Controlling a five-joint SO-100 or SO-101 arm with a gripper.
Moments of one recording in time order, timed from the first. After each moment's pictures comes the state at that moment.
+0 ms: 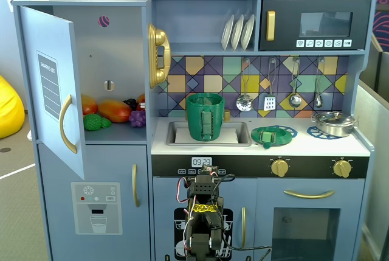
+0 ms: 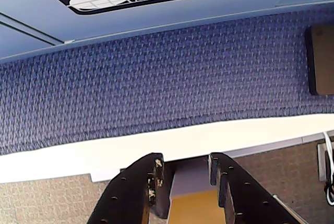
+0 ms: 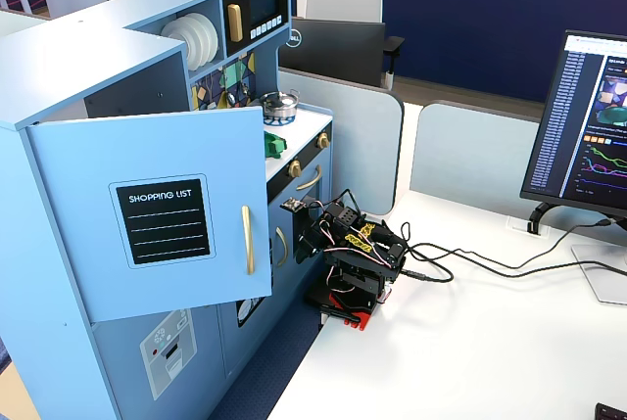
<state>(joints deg) 1.8 182.0 168.8 80.3 -88.4</state>
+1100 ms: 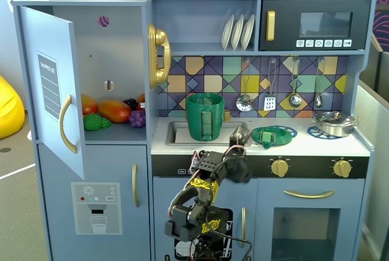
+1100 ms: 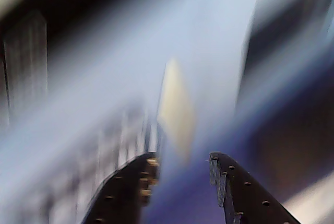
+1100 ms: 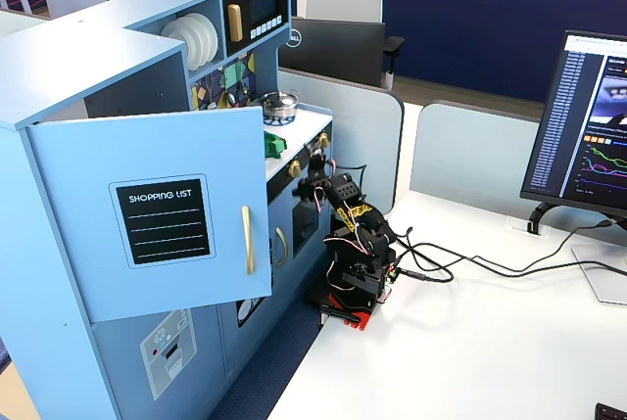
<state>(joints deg) 31.0 160.2 141.4 46.7 -85.6</state>
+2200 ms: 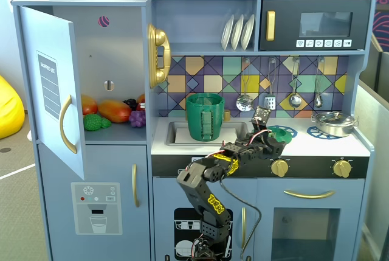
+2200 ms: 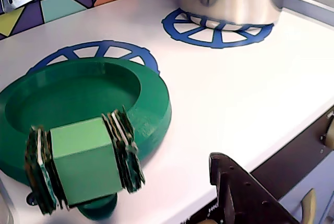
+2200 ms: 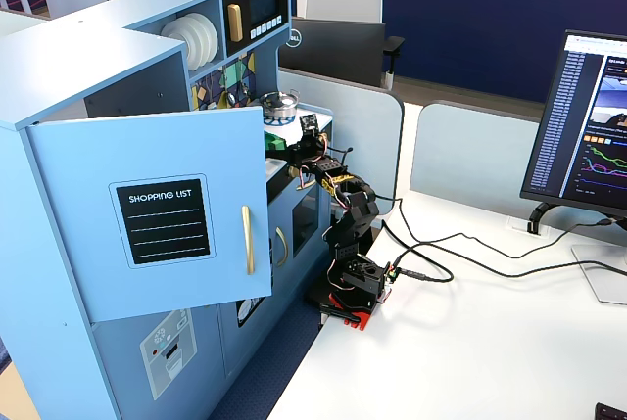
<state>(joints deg) 37.5 121.0 125.7 -1.3 -92.2</state>
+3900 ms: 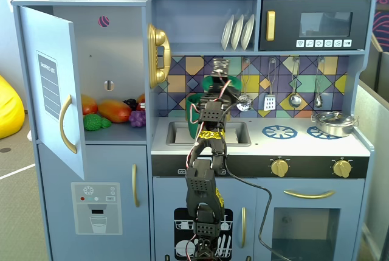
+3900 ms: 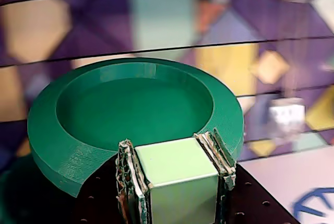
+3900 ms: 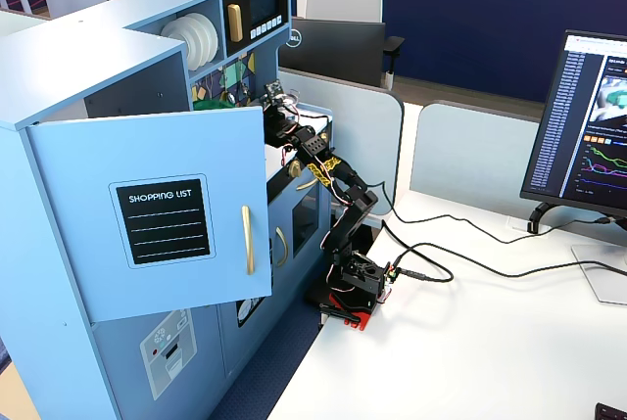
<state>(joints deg) 9.0 116.4 81.8 27.1 -92.5</state>
